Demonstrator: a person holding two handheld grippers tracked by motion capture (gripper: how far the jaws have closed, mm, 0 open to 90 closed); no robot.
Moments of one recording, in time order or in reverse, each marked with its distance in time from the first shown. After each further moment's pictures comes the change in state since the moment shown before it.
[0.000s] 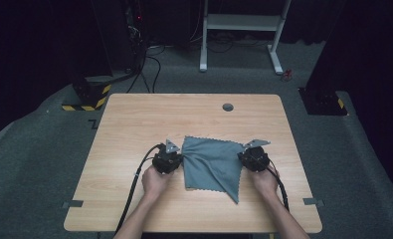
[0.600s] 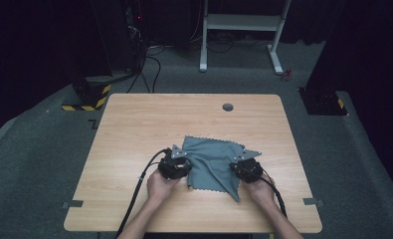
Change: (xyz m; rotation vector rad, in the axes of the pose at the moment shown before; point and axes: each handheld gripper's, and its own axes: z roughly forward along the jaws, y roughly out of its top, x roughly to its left) left arm -0.025 0.001 -0.002 -0.007 -0.076 0.021; right arm 0.034 -0.014 -0.002 0.007 0.079 -0.145
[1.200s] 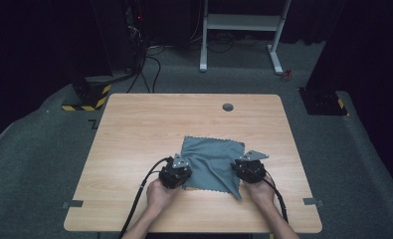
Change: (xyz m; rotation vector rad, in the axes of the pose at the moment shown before) left arm -0.017 -0.013 -0.006 0.020 -0.051 0.043; right arm -0.008 -0.013 0.001 -0.095 -0.026 0.098
